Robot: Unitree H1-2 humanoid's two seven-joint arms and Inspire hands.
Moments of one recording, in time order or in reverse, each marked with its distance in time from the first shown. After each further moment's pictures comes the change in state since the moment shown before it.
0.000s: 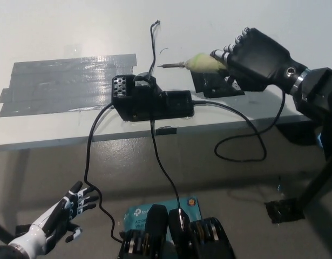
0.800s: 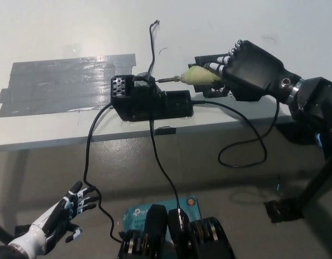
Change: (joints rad) left_arm 0.000 0.000 0.000 0.000 0.002 0.000 0.000; right_arm 0.001 0.008 0.044 0.025 -0.015 -0.030 -0.099
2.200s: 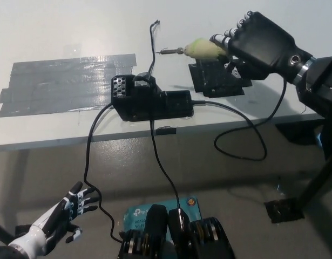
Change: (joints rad) left_arm 0.001 0.000 -0.001 0.001 -0.001 0.000 -0.001; right_arm 0.014 -0.017 -0.157 -0.199 0.016 0.049 0.243
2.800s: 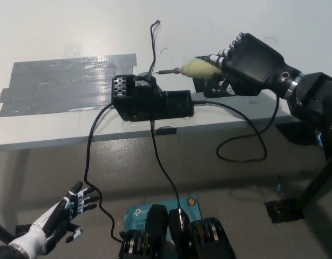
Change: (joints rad) left_arm -0.002 0.000 -0.001 0.000 0.000 0.000 0.000; right_arm 0.002 0.031 0.074 0.138 -0.012 -0.035 -0.132
